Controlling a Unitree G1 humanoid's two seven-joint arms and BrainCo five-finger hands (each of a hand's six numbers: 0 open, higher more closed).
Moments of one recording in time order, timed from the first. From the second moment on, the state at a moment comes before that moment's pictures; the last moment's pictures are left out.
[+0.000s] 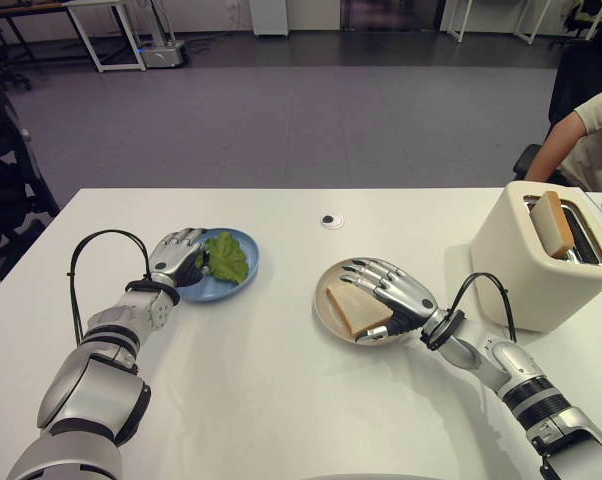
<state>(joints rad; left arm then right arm) -0.71 0.71 -0.45 1.23 0.79 -0.44 0.47 -0.33 -0.51 0.44 0.34 -0.92 -0.61 -0.32</state>
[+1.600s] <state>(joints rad) -0.72 0.69 -0.55 1.20 0.82 -0.44 0.58 -0.34 -0.51 0.46 0.38 -0.92 -0.61 -0.32</state>
